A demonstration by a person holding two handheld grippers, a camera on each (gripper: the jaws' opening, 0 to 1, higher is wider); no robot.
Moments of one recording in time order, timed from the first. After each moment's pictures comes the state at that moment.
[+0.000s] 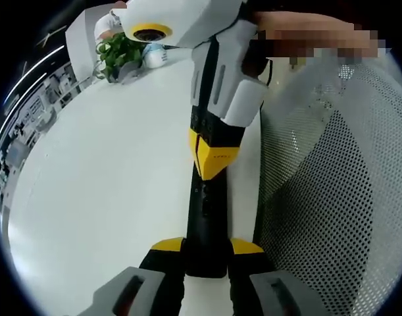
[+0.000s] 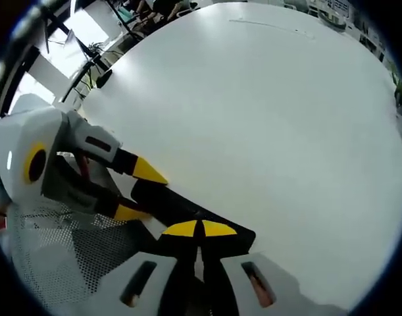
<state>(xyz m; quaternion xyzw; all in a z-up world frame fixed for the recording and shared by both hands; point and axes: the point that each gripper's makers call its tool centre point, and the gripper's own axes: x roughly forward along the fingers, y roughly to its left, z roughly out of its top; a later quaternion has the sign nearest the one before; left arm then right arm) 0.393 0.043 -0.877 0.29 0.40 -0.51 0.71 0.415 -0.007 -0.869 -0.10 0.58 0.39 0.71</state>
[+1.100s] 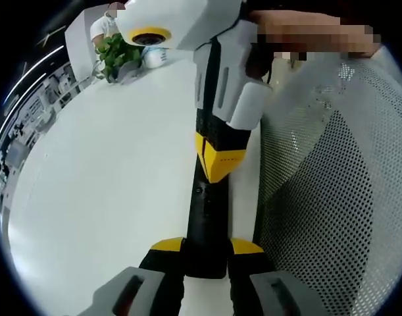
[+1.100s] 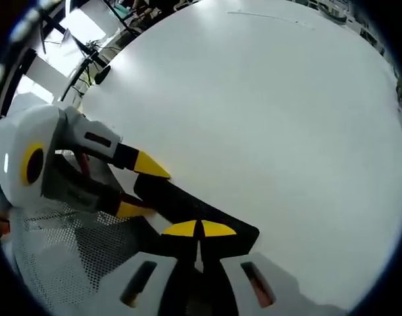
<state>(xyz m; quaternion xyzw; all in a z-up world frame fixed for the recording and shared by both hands) 0.392 0.042 -0.877 0.29 0.40 -0.51 0.70 0.408 -0.008 -0.871 -0.09 0.61 0.38 0.69</state>
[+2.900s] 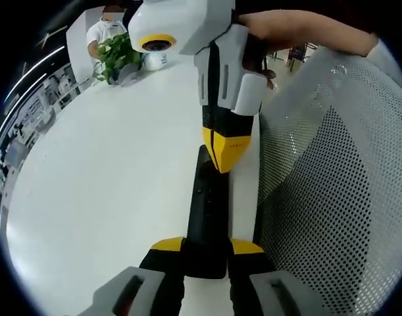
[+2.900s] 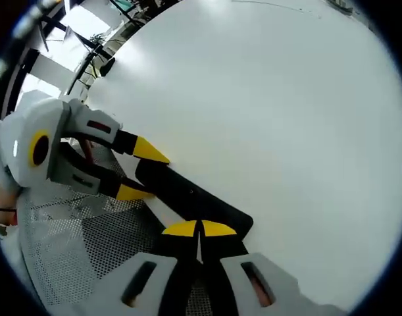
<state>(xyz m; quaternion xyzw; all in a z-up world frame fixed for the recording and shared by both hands) 0.392 0.042 -0.877 0.28 0.39 -0.52 0.71 0.400 -0.023 -0.871 -0.09 0.63 0.41 0.65</state>
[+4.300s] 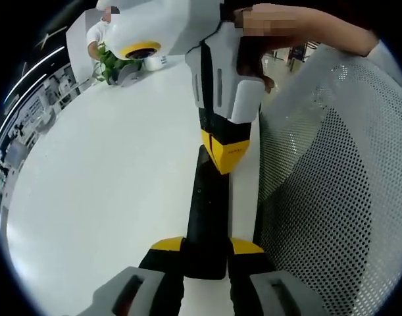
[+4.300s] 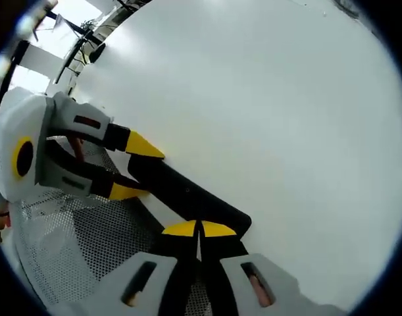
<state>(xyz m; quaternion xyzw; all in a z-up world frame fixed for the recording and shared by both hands) 0.392 0.041 -0.877 0.28 0.39 -0.52 0.71 0.398 -0.024 -0.873 -0.15 0.65 0.38 0.64</state>
